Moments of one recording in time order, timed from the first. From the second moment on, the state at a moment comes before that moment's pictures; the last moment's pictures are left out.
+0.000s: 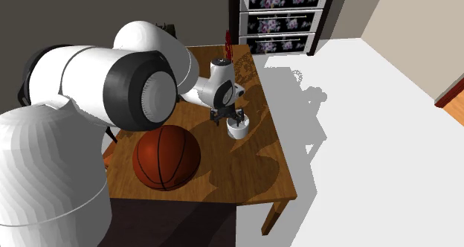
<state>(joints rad) -0.13 0.52 -0.19 -1.98 0.08 2.51 -0.34</state>
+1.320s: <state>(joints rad) -0.12 0.46 -0.20 -1.98 0.07 2.45 -0.33</state>
